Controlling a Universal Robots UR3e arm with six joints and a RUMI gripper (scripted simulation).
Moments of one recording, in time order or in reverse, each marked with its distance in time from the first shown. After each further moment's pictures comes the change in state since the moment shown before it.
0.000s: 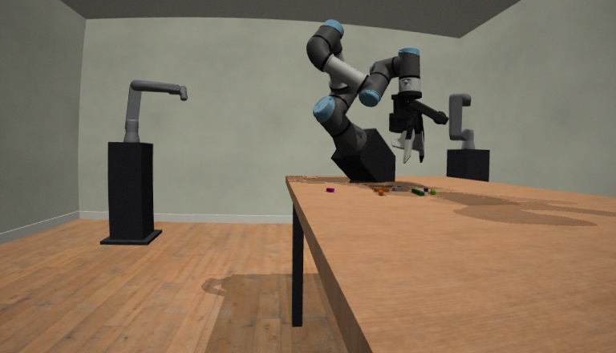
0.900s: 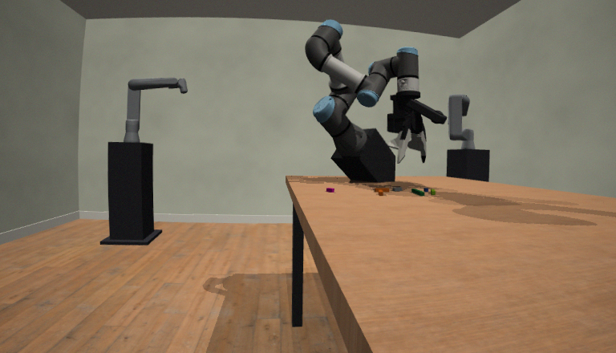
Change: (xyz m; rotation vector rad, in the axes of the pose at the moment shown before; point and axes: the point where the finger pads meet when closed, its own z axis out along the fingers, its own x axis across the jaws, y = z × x) arm 0.007 0.003 0.000 0.002 -0.003 0.158
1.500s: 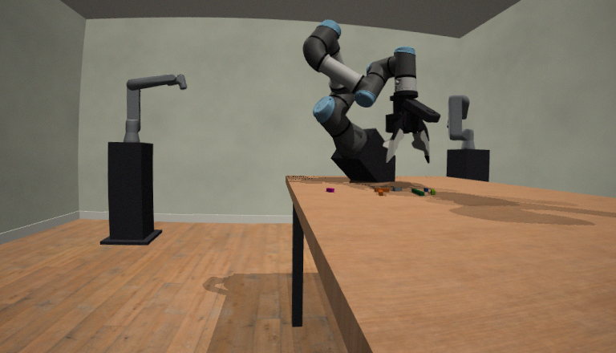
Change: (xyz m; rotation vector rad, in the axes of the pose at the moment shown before) arm 0.014 0.003 0.000 0.006 -0.004 0.339
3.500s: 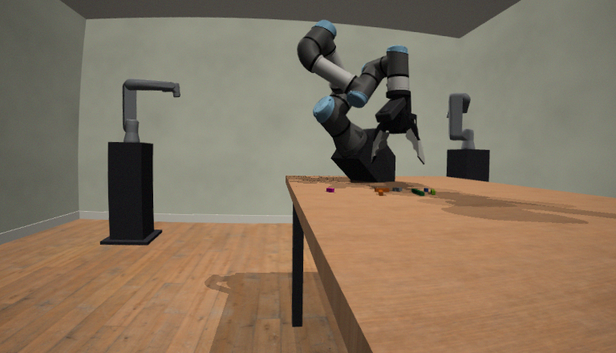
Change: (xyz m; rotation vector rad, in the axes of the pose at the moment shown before) arm 0.042 0.010 0.002 0.002 -0.003 1.152
